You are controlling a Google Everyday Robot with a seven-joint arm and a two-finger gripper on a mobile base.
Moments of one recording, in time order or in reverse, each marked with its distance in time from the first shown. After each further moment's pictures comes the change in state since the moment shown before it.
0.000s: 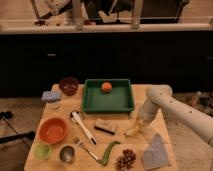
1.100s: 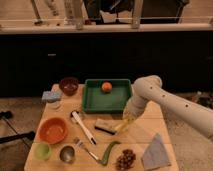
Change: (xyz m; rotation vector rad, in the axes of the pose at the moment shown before) arm -0.088 -0.053 -0.048 0.061 0.057 -0.153
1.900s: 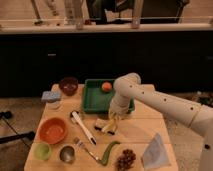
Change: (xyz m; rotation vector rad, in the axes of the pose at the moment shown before) arm -0.043 -0.051 0.019 -0.039 0.004 -0.104
